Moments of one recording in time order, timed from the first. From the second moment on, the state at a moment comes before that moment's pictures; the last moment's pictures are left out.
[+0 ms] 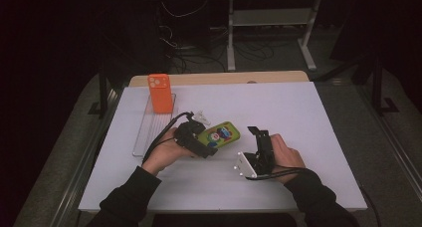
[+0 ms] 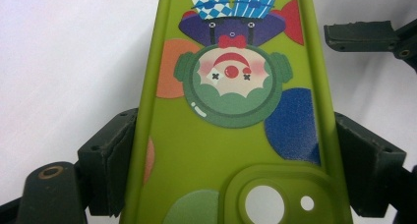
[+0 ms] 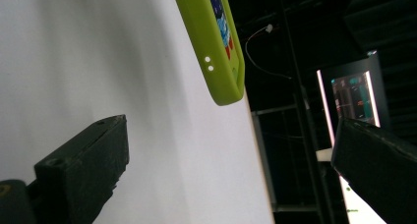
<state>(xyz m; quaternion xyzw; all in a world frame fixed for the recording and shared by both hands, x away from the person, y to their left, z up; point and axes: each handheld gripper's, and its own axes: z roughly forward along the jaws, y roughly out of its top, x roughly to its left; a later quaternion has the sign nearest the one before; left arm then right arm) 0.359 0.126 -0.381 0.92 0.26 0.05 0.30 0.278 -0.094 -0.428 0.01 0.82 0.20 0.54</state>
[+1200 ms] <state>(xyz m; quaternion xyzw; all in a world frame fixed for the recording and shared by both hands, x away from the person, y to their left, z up) 0.354 0.119 -0.377 0.91 0.25 0.04 0.32 0.281 -0.054 -0.437 -0.10 0.78 0.18 0.59</state>
